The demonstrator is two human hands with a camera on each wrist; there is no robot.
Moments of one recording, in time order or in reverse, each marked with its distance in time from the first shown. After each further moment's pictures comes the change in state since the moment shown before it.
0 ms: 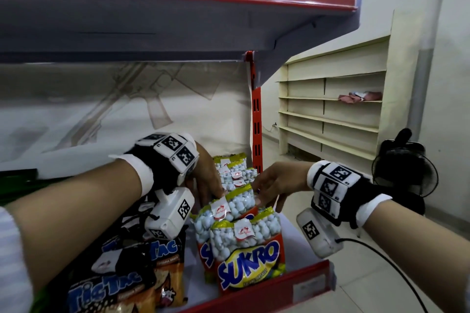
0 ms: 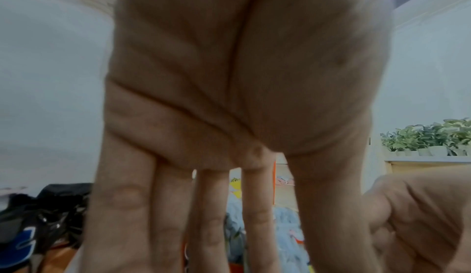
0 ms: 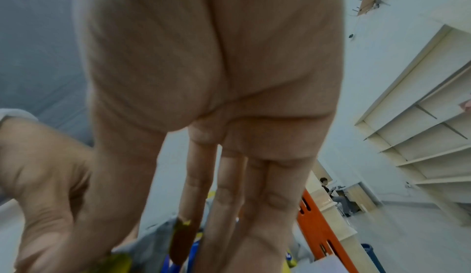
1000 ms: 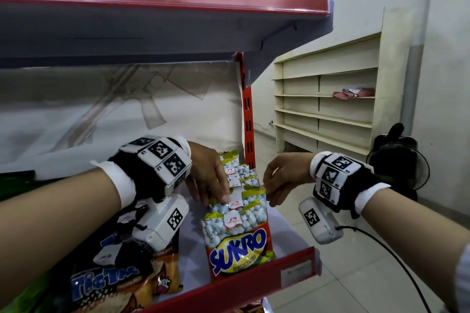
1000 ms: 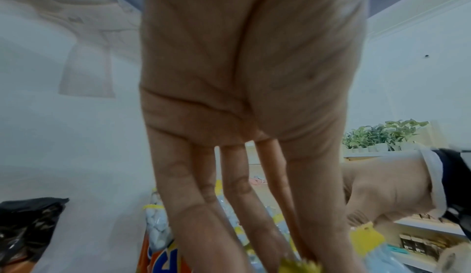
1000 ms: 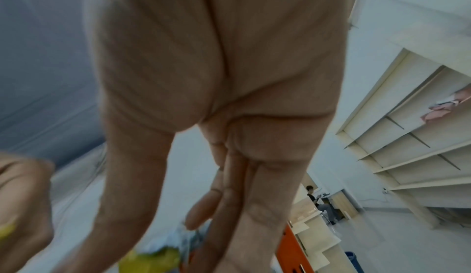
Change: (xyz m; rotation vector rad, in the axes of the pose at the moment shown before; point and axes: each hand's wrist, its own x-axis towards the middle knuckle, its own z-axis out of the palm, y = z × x) left_hand -0.045 0.025 0.031 0.074 0.129 0.210; right_hand -0.023 0.007 -0.007 0.174 0.135 0.110
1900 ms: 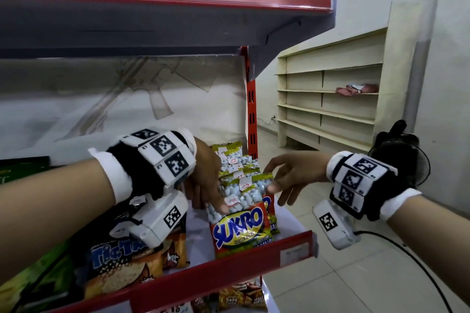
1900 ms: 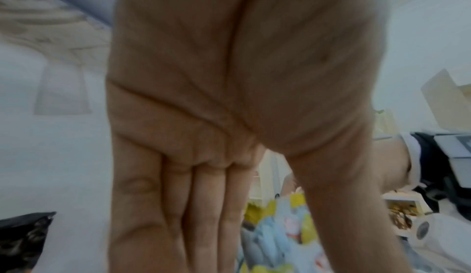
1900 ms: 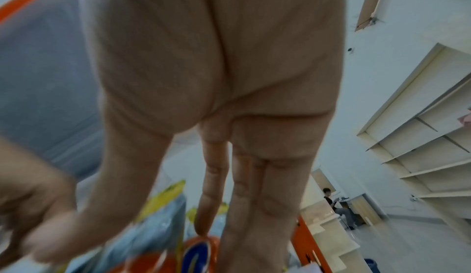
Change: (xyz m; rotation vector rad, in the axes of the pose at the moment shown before) left_hand -0.034 0.012 0.015 0.294 -0.139 -0.185; right_hand -0.035 0.003 0.011 -0.101 -0.073 -0.047
